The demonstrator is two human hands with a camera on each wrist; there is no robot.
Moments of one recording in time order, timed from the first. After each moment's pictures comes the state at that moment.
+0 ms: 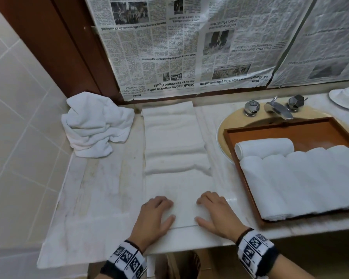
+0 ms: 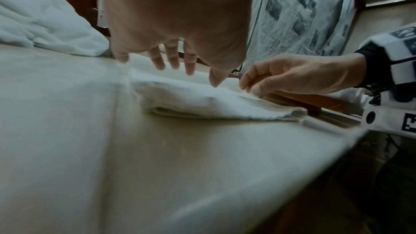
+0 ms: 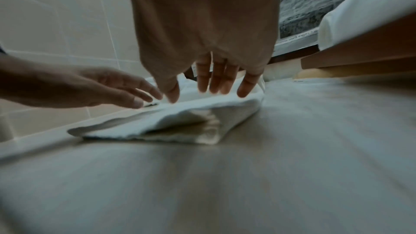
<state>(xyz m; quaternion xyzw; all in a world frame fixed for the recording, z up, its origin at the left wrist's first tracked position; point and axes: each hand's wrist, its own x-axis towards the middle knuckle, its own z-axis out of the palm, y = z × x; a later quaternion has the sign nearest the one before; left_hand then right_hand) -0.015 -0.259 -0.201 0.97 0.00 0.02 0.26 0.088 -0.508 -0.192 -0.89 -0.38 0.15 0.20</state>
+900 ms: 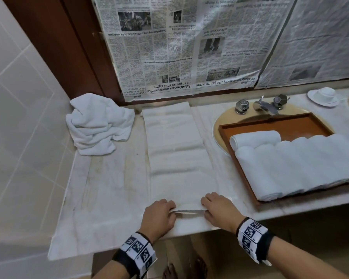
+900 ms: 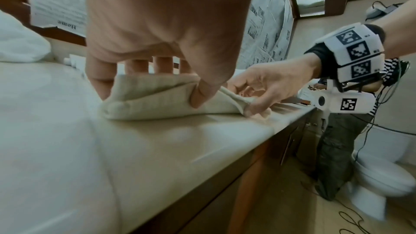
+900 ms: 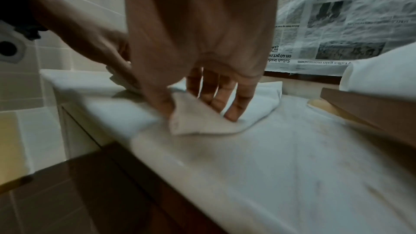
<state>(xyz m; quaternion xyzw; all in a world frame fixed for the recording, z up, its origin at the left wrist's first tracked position) -0.038 -0.270 -0.180 0.98 0.02 -0.10 0.20 0.052 -0.503 -0.174 -0.91 -0.39 0.16 0.04</state>
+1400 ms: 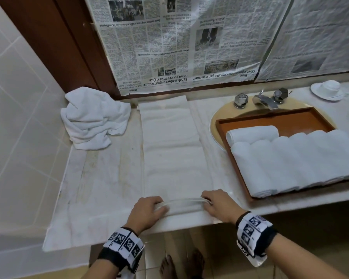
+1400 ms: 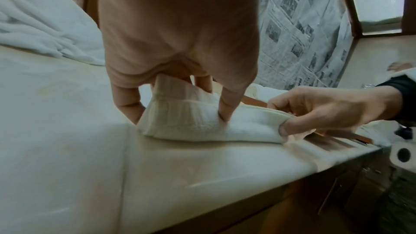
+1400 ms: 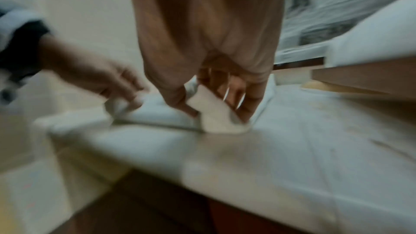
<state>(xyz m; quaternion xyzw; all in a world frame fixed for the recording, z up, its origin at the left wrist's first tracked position) -0.038 -0.256 -0.177 0.93 0.10 -0.15 0.34 0.064 -0.522 -0.163 -0.90 -0.30 0.24 0.19</state>
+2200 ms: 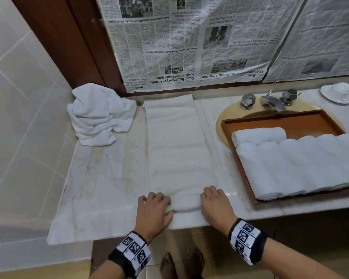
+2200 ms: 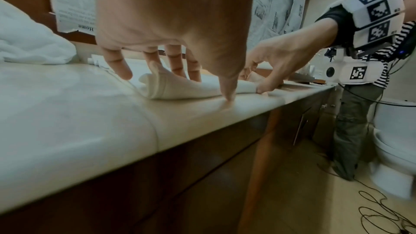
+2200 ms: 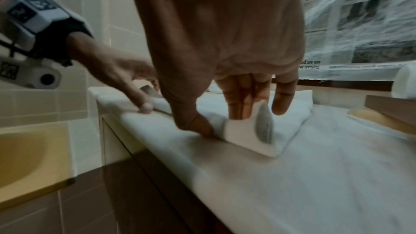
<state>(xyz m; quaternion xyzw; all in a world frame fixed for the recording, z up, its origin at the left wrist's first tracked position) -0.054 -0.276 -0.193 0.99 0.01 0.01 0.10 0.040 -0.495 -0.179 -0.93 -0.35 0.10 -0.04</state>
